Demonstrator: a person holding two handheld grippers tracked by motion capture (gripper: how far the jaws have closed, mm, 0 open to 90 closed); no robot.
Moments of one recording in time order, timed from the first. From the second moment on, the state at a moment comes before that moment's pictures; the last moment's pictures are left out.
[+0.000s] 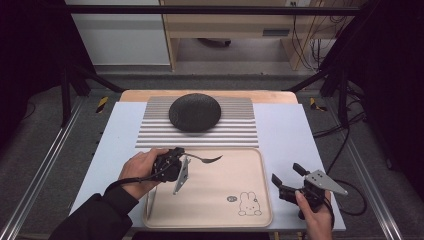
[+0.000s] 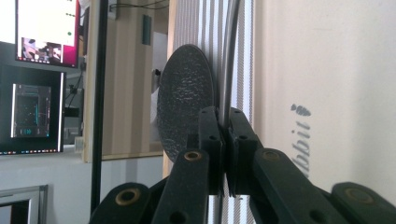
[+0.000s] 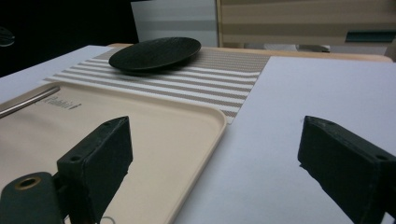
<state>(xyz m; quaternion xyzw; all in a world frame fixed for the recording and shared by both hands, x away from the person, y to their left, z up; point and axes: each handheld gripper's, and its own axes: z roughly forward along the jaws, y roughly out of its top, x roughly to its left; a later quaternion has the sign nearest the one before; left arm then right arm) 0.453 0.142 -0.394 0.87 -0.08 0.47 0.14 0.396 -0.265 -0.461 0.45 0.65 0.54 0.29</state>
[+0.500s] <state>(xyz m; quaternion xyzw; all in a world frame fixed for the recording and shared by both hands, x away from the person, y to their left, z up) 0.476 0.141 -0.376 0.90 -0.11 0.41 0.12 0.397 -0.269 -0.467 0.43 0.67 0.51 0.31</state>
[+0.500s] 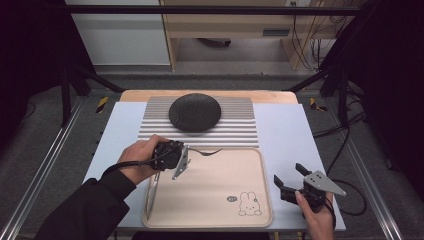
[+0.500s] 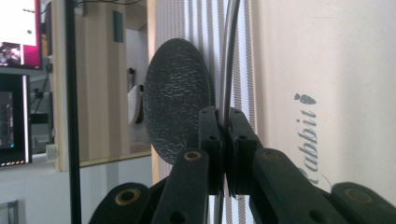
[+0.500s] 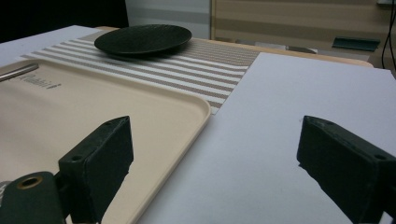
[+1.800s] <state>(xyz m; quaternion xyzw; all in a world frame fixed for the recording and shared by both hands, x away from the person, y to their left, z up) 0.493 0.138 -0.438 0.94 -0.16 0.31 0.06 0.397 -0.266 -0.469 0.42 0.68 0.51 0.31</state>
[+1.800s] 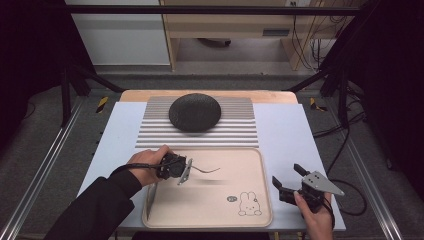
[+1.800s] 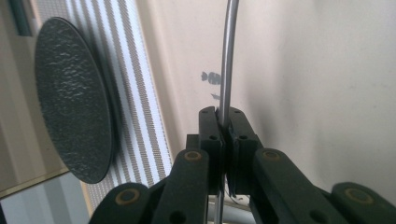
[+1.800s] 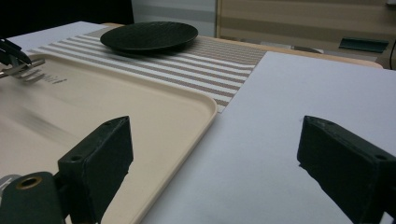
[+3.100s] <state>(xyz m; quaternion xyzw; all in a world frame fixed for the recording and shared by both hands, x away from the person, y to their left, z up) 0.483 0.141 -0.430 0.92 0.04 0.28 0.28 0.398 -0.265 -0.470 0.42 0.69 0.51 0.30</state>
